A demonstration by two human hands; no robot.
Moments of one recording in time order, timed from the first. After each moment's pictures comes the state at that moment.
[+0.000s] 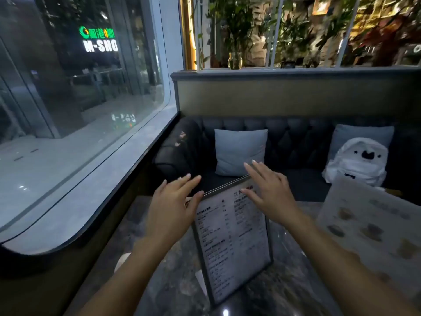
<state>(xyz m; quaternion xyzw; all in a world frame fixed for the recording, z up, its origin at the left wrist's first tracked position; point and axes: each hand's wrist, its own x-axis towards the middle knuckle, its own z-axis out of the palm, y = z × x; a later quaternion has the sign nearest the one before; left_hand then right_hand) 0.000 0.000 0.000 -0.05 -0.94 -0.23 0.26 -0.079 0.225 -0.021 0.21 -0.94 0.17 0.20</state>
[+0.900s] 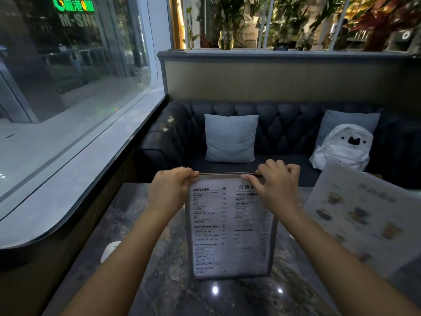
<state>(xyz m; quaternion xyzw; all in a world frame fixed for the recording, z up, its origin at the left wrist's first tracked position) -0.045 0.006 -0.017 -0.08 -0.92 -0.28 0.27 -0.073 0.232 -0.031 0.12 -0.91 0.12 0.38</state>
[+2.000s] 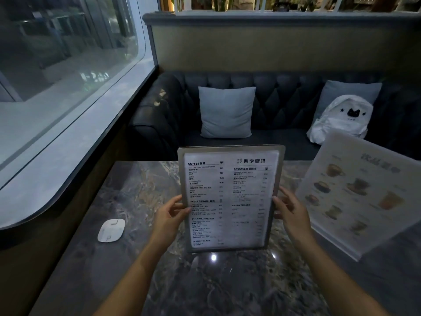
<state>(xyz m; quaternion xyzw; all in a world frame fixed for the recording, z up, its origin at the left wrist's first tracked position) -0.010 -0.002 -0.155 0.05 -0.73 -0.68 0.00 -0.025 0.287 -0.155 -0.09 -0.78 0.62 0.06</state>
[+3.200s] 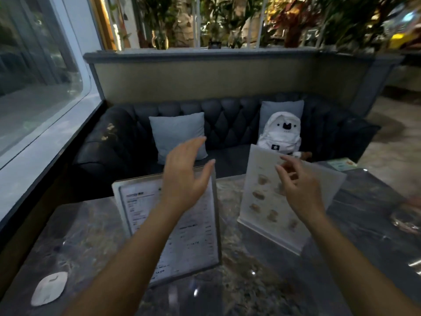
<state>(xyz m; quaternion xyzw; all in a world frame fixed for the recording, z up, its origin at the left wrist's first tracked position) -0.044 0.152 0.004 -0.27 -0.82 -0.37 0.33 0.002 0.388 -0.026 -0.04 -0.86 0.36 0.36</state>
